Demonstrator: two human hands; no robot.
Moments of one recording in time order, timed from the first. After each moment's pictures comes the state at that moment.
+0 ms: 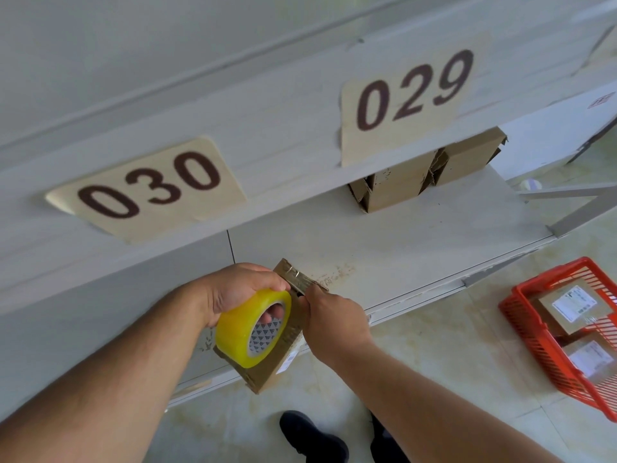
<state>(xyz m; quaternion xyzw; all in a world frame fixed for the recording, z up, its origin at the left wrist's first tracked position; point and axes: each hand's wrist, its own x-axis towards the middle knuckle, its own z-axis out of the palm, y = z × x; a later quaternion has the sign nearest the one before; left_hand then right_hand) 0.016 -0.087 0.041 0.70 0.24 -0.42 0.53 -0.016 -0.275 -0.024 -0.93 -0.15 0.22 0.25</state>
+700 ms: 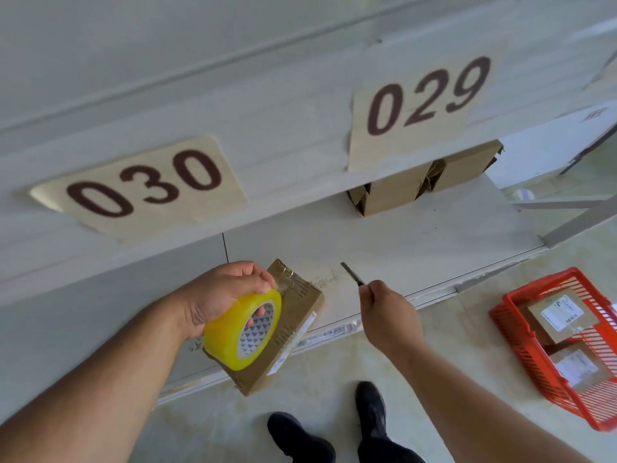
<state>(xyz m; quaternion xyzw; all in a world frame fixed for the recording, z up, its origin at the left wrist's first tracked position) -0.001 -0.076 0.036 0.69 0.23 -0.32 0.61 0.010 -0.354 -0.066 -0.94 0.05 0.22 0.24</state>
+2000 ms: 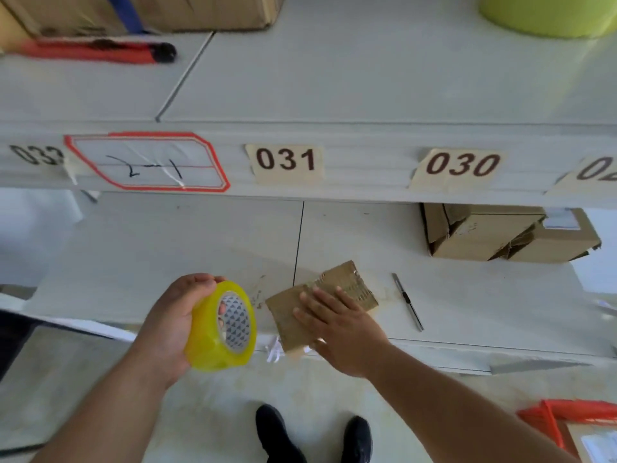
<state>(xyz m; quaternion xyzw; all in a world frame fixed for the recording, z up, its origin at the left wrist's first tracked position) -0.175 -0.037 0.071 0.49 0.44 0.17 0.73 -0.017 -0.258 -0.082 -0.79 -0.61 0.05 0.03</state>
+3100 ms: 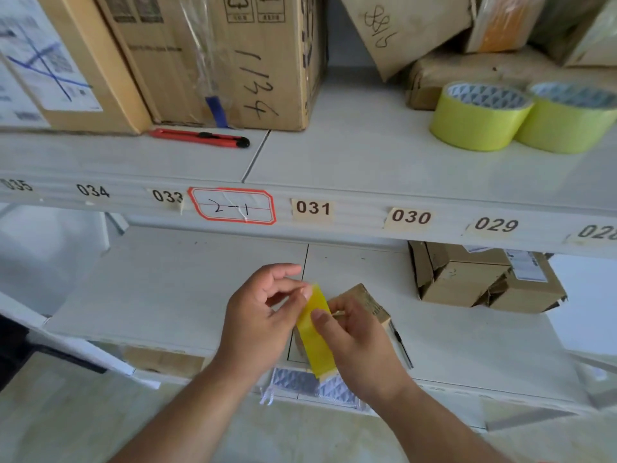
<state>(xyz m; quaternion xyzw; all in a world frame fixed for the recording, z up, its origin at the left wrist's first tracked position) -0.149 -0.137 0.155 0.74 0.23 0.28 0.56 -0.074 -0.271 0.130 -0.70 -0.22 0.28 0.62</state>
